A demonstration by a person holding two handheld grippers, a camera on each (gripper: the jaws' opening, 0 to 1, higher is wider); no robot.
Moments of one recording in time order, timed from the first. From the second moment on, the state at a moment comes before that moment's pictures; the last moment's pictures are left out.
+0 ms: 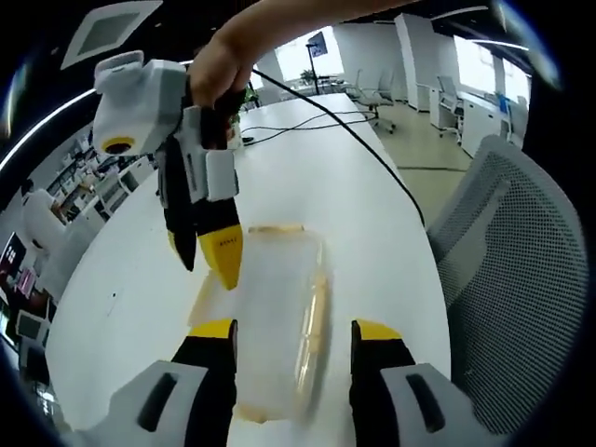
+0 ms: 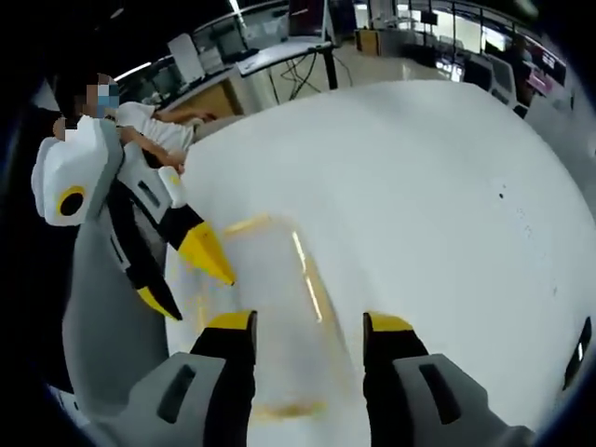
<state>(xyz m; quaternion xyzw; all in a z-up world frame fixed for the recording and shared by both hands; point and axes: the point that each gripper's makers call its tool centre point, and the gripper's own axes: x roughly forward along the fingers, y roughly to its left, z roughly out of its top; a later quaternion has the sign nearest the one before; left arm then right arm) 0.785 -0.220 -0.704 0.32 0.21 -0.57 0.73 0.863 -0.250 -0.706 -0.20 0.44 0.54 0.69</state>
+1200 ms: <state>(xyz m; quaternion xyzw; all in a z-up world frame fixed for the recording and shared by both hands) 0.816 -0.169 -0.700 0.22 0.27 -0.49 0.80 0.831 -0.306 -0.681 -0.22 0.37 0.48 0.77</state>
